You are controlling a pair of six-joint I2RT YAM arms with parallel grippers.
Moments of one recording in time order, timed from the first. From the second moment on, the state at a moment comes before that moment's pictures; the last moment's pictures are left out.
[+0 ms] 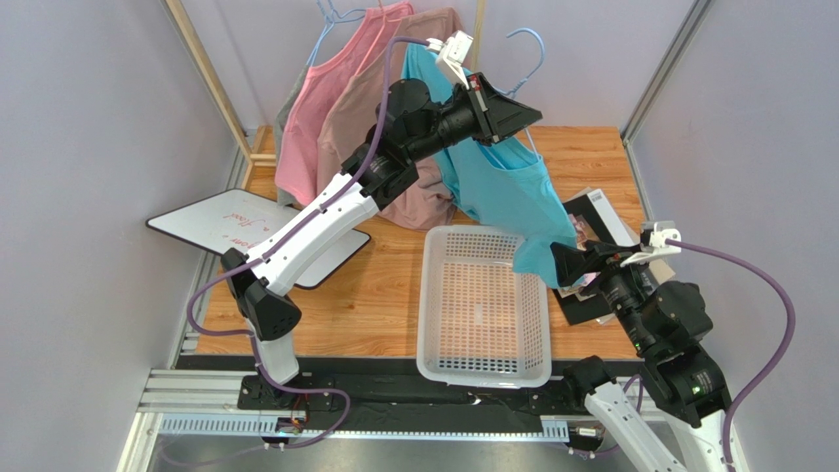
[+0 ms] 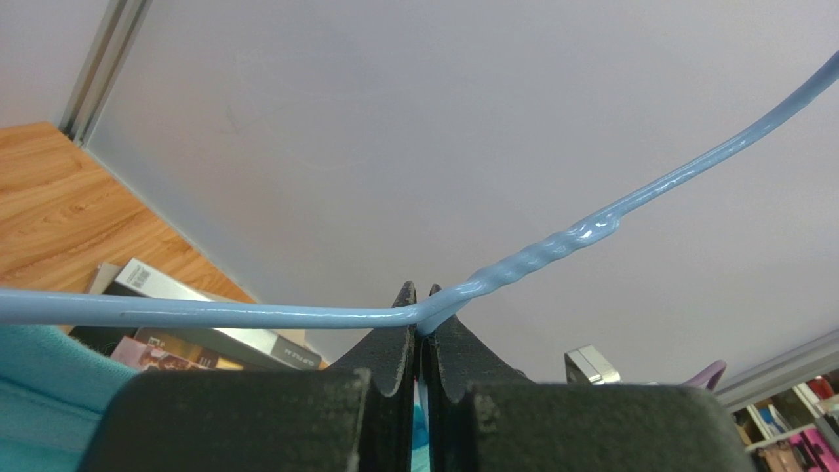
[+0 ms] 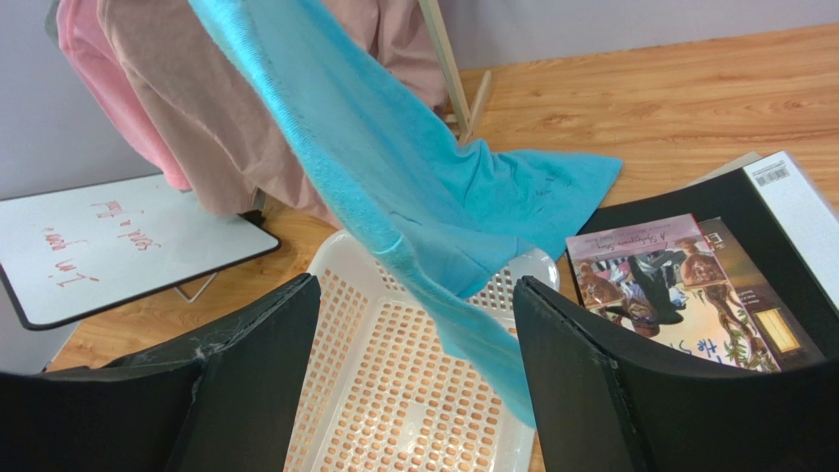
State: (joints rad) left arm -0.84 1.81 2.05 -0.02 0.29 -0.81; right arm 0.39 0.36 0.89 -0.59 0.08 0.34
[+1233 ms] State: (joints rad) left arm -0.77 1.67 1.62 0.52 0.07 -1.07; right arm 0.39 0.05 0.66 -0.60 0.56 0.81
